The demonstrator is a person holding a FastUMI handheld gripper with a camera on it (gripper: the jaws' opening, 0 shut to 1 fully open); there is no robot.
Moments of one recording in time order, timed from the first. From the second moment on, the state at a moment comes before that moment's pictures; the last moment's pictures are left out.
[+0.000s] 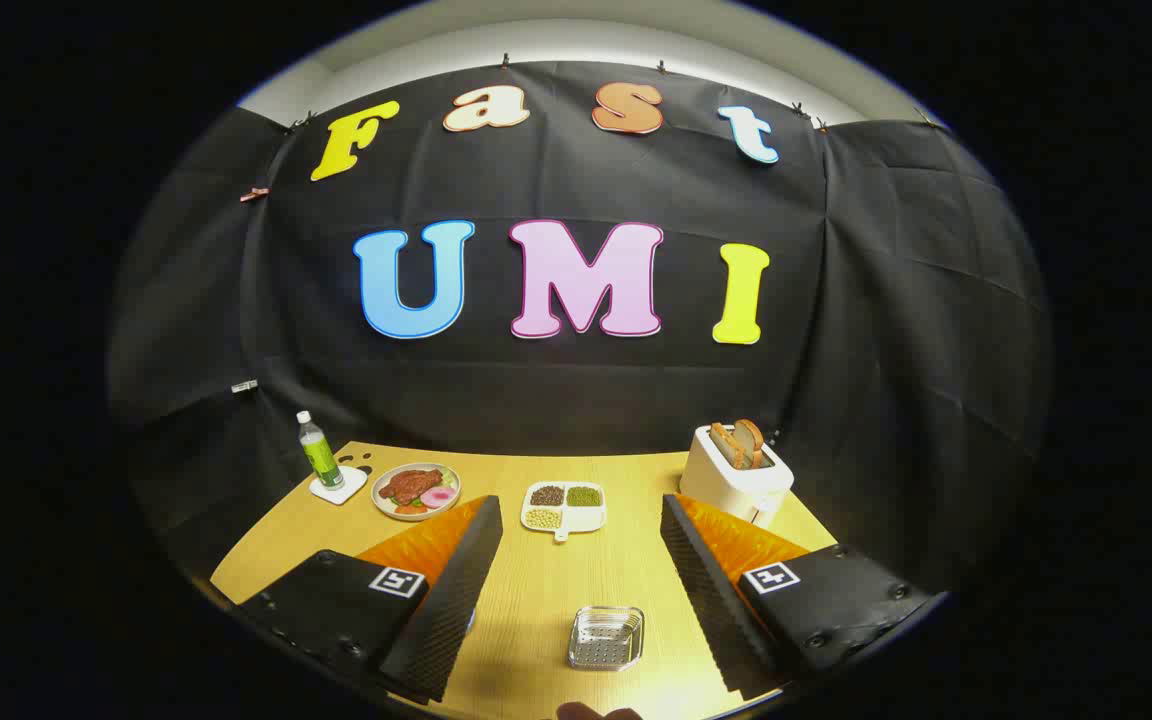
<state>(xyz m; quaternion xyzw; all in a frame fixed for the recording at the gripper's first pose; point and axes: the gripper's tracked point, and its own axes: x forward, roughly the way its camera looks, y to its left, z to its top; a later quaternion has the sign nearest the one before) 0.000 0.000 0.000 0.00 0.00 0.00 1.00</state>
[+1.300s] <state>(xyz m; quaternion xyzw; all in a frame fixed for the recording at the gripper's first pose) 0.013 0.002 -0.029 0.00 0.06 0.00 1.00</state>
